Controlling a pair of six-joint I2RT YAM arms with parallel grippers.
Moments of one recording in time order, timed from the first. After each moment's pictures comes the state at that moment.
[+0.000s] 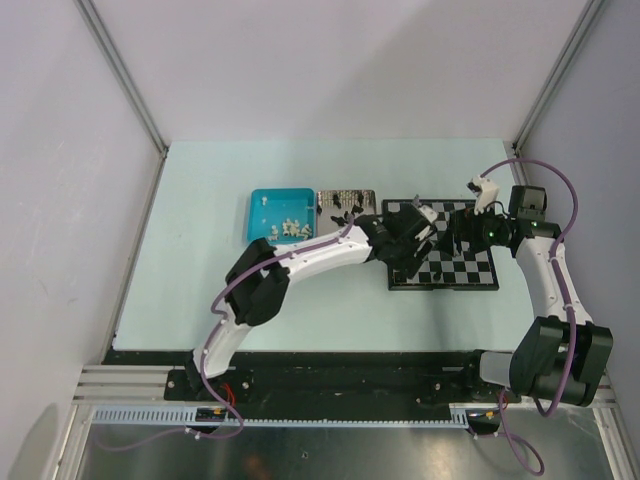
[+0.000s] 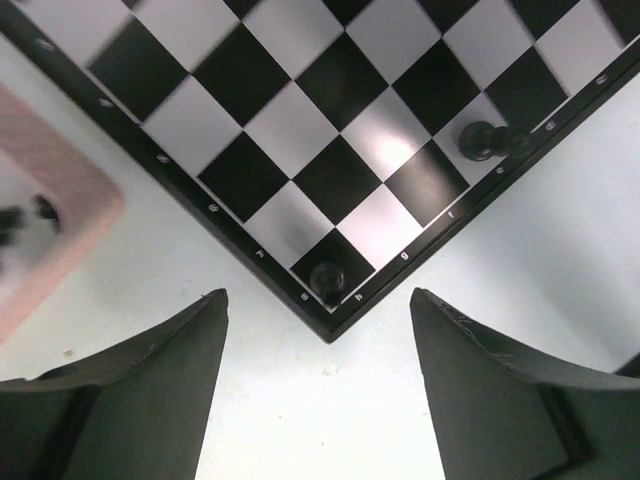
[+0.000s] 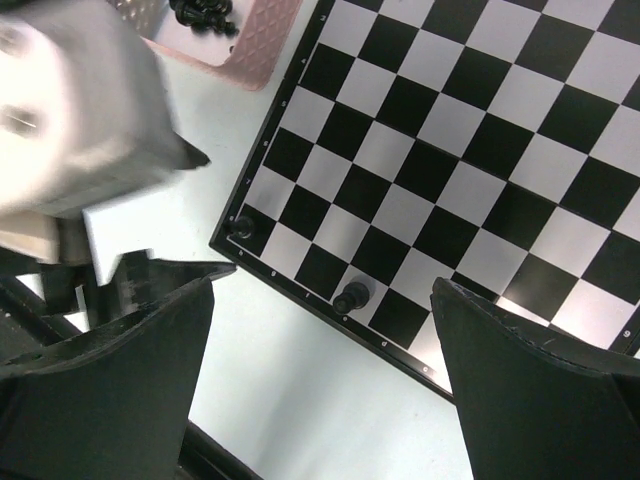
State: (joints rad) left arm -1.04 2.23 1.90 -0.63 -0.08 -0.29; right arm -0.19 1.27 0.99 -0.64 -0.68 -0.31
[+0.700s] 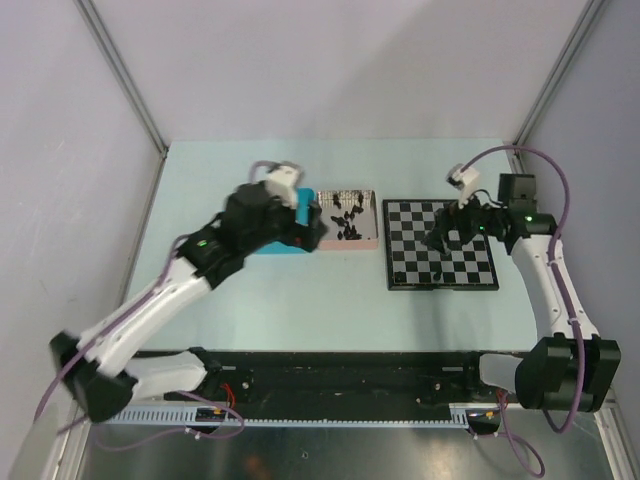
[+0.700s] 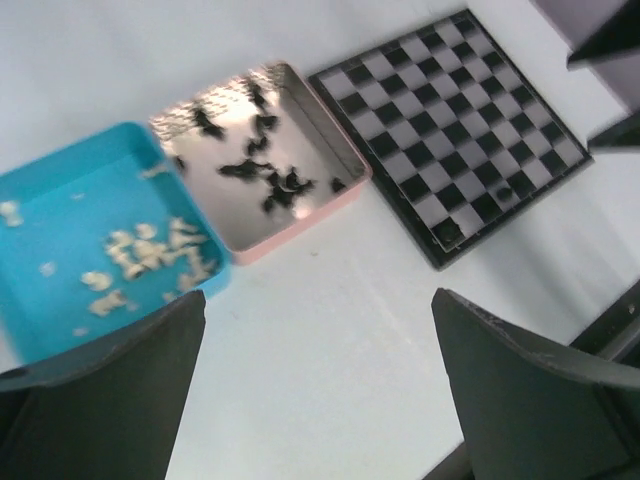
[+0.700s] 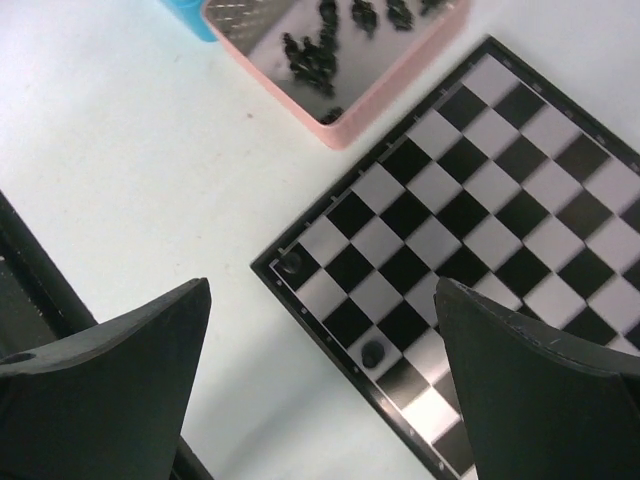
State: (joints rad) left arm -0.78 1.21 1.19 -0.43 -0.06 -0.21; right arm -0.09 1.22 1.10 -0.70 -0.79 -0.48
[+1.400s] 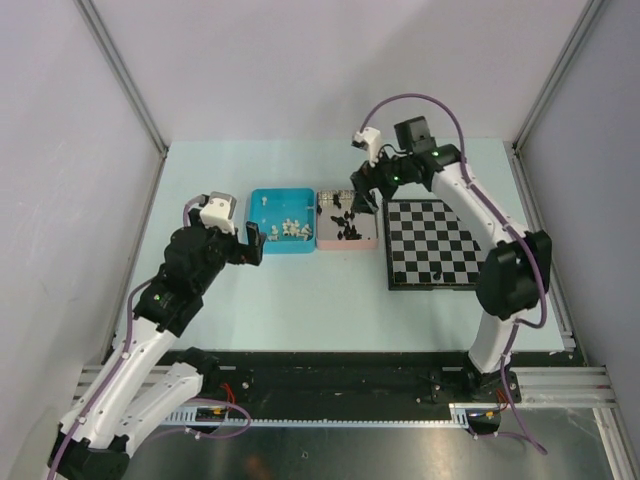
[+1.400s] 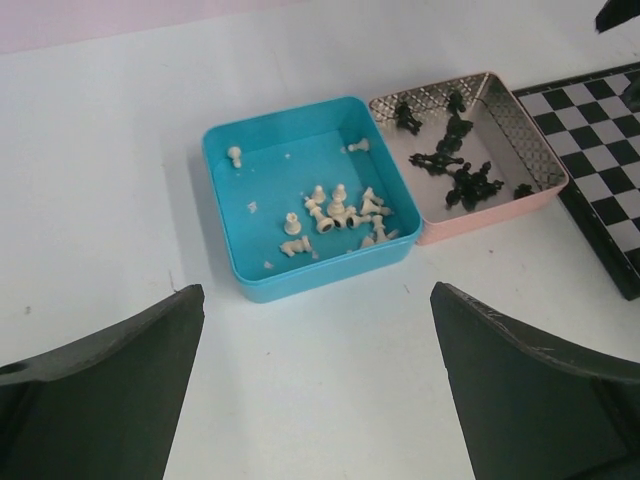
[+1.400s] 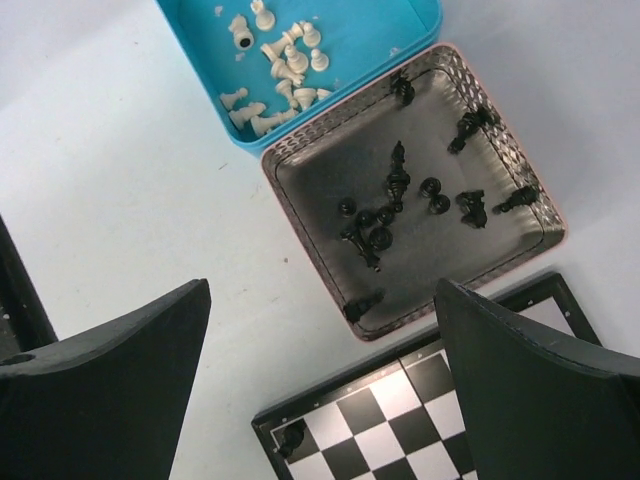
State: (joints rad) left arm -0.42 0.72 0.75 -0.31 -0.10 -0.07; right arm 0.38 1.80 1.73 -0.74 -0.61 -0.40
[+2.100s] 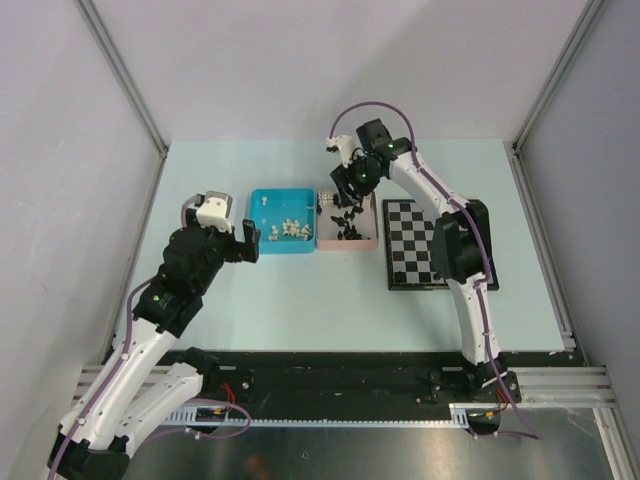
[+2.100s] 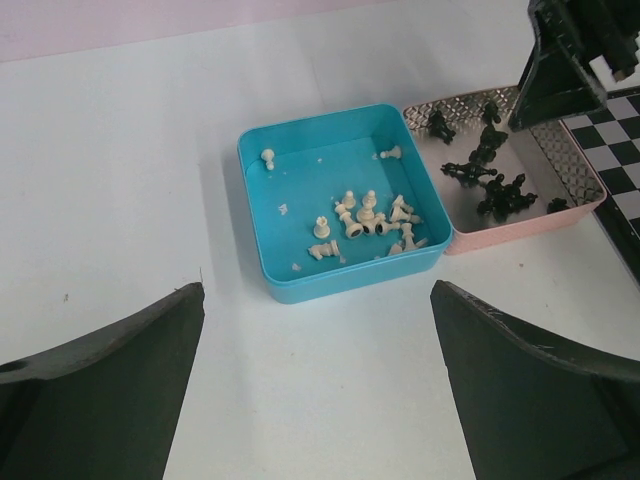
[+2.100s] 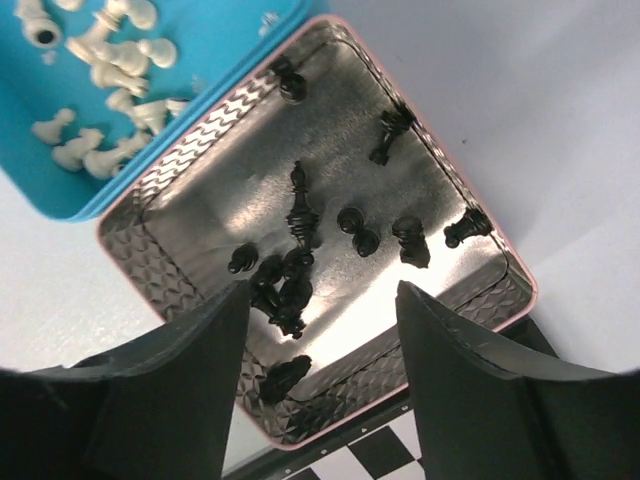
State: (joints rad) left arm -0.42 0.70 0.75 -0.30 -0.18 -0.05; right arm 0.45 2.27 2.16 -0.87 -0.37 -0.34
